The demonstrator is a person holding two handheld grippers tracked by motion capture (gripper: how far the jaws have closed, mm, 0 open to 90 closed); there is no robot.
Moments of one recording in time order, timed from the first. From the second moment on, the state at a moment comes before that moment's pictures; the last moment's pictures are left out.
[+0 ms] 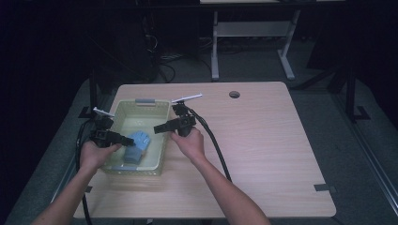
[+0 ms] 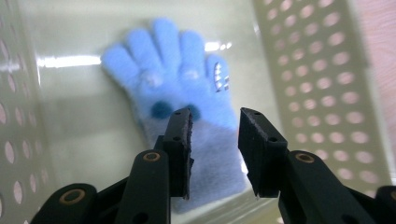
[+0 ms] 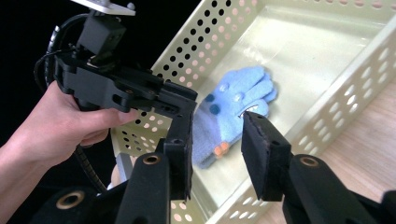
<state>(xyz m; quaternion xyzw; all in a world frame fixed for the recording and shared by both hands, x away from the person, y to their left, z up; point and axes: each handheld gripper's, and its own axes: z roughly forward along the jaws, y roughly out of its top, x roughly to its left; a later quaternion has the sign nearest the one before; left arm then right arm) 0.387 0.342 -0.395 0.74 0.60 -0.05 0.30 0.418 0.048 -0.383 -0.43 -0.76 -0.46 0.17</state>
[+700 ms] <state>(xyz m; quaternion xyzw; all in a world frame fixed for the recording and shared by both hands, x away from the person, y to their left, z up) 0.374 0.323 -0.375 0.73 0.55 -0.07 0.40 0.420 -0.001 -0.378 -0.45 -0.73 -0.48 0.17</state>
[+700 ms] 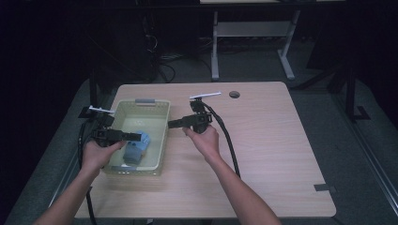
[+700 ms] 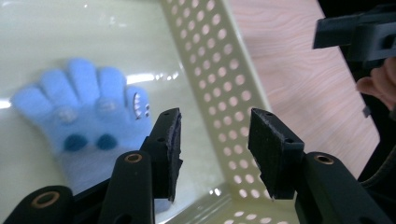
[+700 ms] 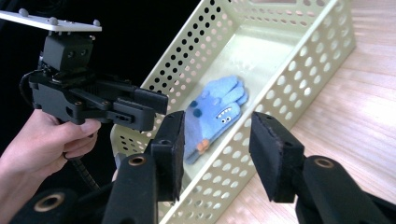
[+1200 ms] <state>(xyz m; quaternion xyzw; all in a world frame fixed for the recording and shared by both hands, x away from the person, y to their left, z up) 0.369 0.303 -0.365 0.74 0.53 -0.06 0.42 0.419 -0.040 -0.379 -0.47 -0.71 -0.50 0.16</state>
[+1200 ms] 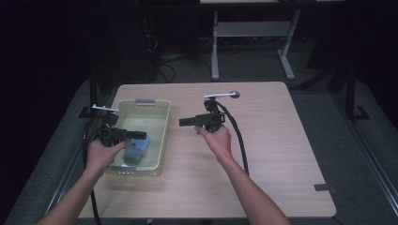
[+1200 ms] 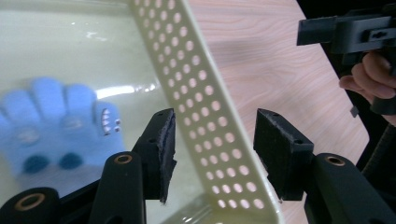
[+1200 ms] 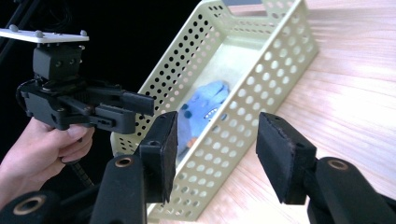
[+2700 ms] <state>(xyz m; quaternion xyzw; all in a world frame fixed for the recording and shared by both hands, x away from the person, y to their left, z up) 0.367 0.201 -0.361 0.77 0.46 -0.09 0.44 0.389 -0.166 -0.390 -0.54 -0.66 -0.51 0.12</state>
